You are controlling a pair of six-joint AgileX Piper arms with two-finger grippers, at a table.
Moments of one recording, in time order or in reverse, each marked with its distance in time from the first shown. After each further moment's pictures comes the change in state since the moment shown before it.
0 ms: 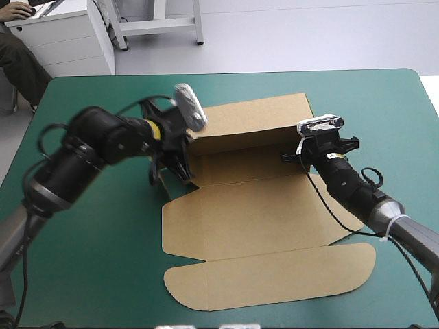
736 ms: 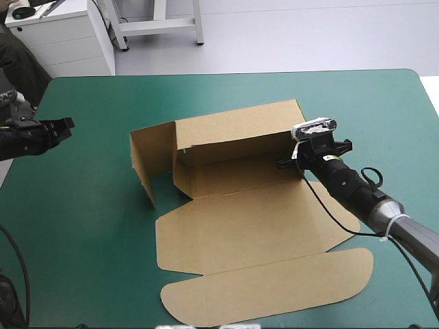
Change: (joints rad) left arm 1.055 -0.001 0.331 -0.764 -0.150 -0.061; right arm 0.000 0.000 -0.003 0.000 0.102 -0.025
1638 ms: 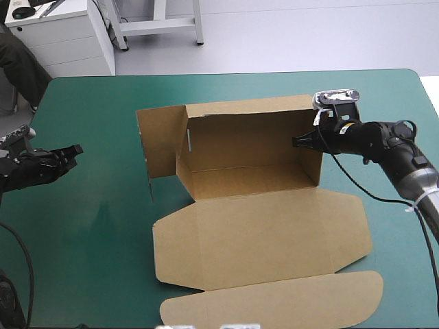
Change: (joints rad) left arm 0.003 0.000 0.271 -0.007 -0.213 0.000; right arm -0.186 -0.012 -0.403 -0.760 0.837 0.874
